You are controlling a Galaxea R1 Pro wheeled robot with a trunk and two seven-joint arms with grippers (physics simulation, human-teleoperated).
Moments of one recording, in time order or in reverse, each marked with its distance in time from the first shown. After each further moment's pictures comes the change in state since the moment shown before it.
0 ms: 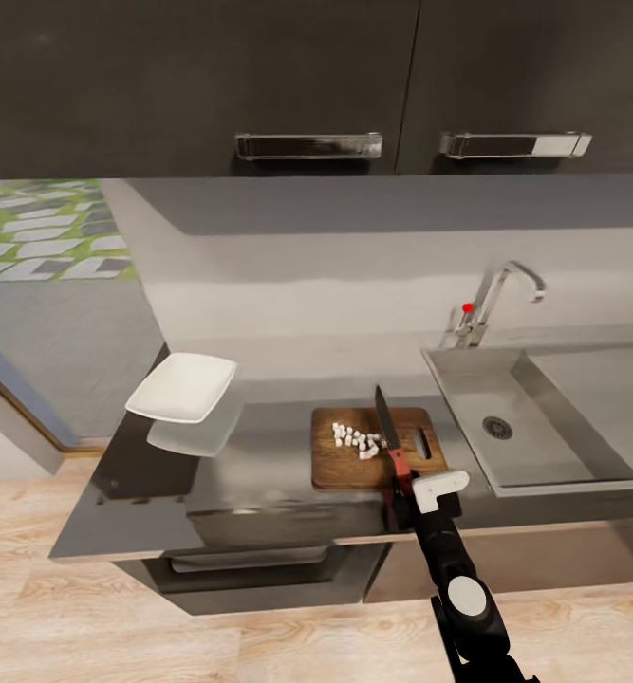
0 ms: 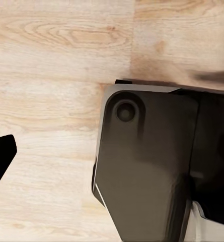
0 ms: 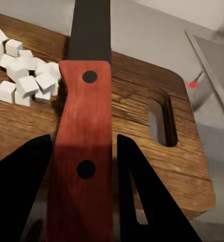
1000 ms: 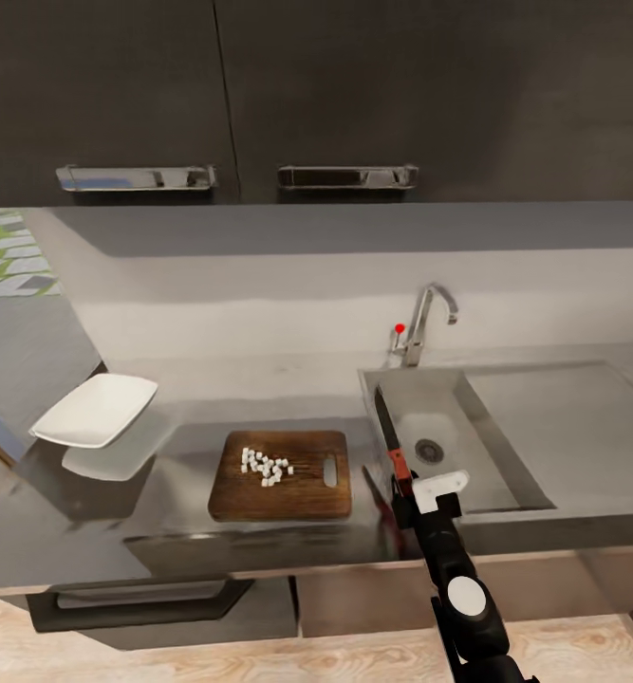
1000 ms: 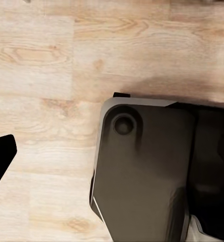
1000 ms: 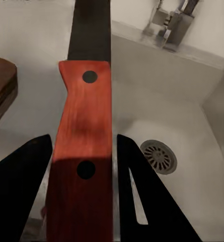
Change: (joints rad) left arm 0.000 -0.001 0.000 0.001 0.000 0.000 0.000; right arm 0.000 0.000 0.002 0.002 0.000 0.000 0.000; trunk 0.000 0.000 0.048
